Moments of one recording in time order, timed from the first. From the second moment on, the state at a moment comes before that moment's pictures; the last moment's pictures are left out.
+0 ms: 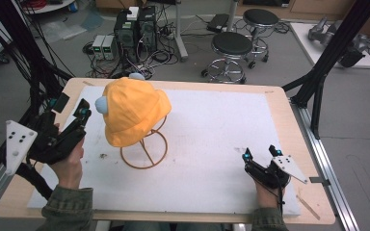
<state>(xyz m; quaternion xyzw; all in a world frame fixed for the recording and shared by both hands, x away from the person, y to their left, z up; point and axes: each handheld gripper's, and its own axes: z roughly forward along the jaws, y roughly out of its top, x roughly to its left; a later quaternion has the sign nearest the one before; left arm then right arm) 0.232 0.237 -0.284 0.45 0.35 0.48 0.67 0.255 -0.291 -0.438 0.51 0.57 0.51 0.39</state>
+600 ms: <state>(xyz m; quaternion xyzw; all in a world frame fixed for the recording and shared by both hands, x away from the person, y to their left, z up) 0.242 0.267 -0.333 0.44 0.42 0.50 0.62 0.255 -0.292 -0.437 0.51 0.57 0.51 0.39</state>
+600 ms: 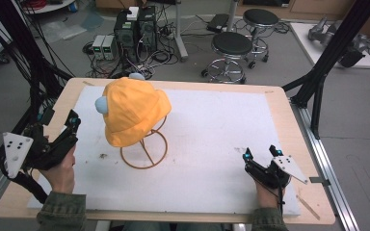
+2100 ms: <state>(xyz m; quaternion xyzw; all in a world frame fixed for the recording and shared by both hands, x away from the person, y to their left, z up) 0.258 0.266 -0.432 0.54 0.48 0.43 0.54 0.256 -0.292 -0.438 0.51 0.57 0.51 0.40</state>
